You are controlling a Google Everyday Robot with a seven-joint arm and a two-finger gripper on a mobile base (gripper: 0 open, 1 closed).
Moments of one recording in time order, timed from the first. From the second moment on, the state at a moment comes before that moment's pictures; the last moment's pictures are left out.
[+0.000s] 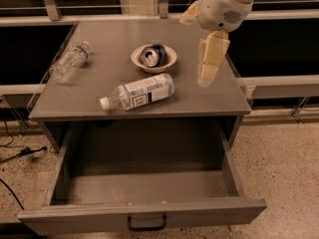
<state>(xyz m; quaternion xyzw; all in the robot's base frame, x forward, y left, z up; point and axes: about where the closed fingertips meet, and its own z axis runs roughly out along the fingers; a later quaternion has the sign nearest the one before) 0.574 -0.084 0.983 -0.75 0.62 0.02 0.22</state>
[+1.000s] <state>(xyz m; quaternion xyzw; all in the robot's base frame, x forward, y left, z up) 0.612 -0.038 0.956 -0.79 0.57 0.08 0.22</state>
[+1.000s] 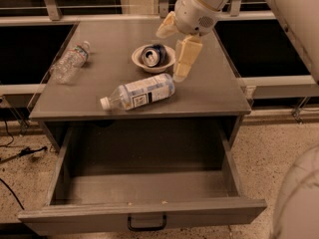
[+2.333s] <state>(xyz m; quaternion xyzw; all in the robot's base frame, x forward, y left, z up) 0.600 0.003 0.899 -0.81 0.54 0.14 0.18</state>
